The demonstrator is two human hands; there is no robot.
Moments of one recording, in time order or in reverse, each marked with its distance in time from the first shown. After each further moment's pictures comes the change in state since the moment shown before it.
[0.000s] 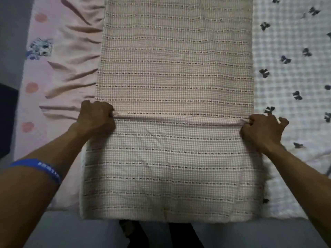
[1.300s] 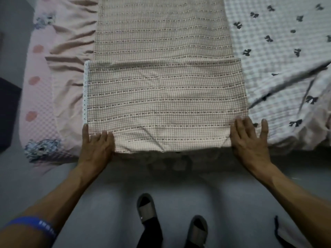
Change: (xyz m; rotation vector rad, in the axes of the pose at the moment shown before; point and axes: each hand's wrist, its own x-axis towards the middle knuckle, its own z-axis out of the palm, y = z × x) left_hand -0.260 0.043 0.165 0.270 0.332 0.167; right_hand -0.276 0.068 0.124 -0.351 0.309 -0.435
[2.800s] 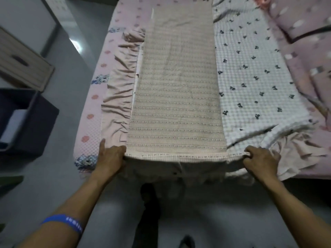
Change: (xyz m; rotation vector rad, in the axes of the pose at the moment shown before) left_hand -0.039 -0.053 -0.205 -0.276 -0.096 -0.227; right_hand 0.010 0.101 -0.258 0.405 -0.122 0.480
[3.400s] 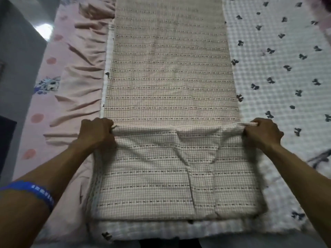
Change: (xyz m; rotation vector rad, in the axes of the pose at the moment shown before) left_hand 0.354 -0.010 0.053 0.010 -0.212 -0.008; right_hand 0.318 -0.056 0.141 0.232 -0.104 0.298
